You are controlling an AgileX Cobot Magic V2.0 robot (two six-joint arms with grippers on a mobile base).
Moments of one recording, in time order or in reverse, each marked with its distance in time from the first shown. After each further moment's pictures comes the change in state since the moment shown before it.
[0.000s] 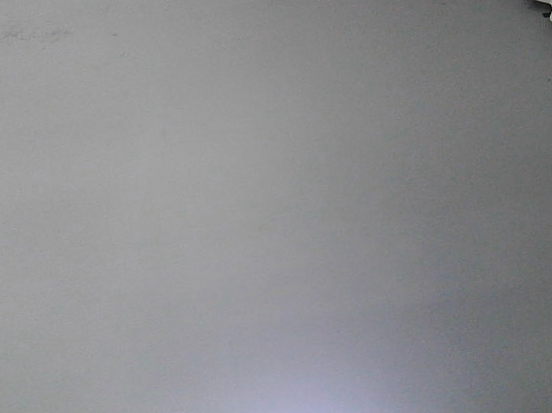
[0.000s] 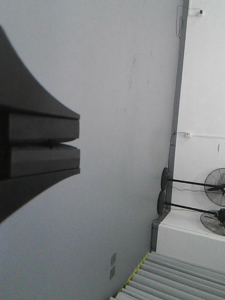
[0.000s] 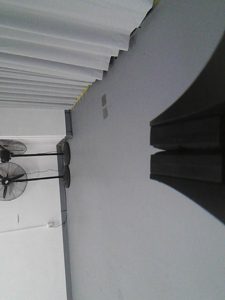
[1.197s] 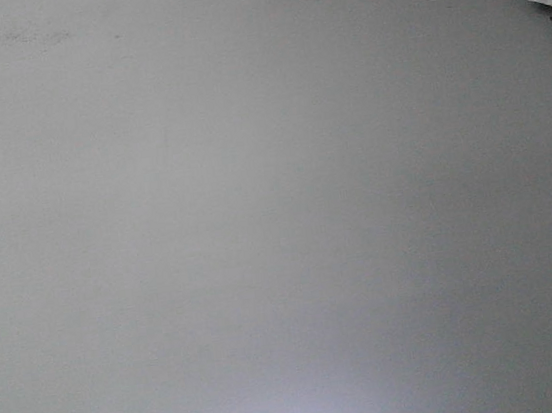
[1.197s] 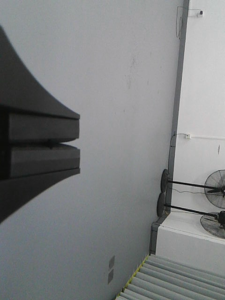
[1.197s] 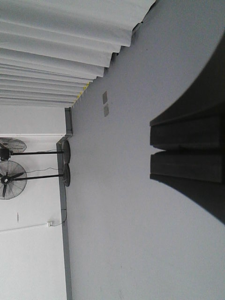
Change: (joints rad) left arm 0.000 0.000 0.000 0.000 0.000 0.000; right arm 0.000 0.000 0.000 0.000 0.000 0.000
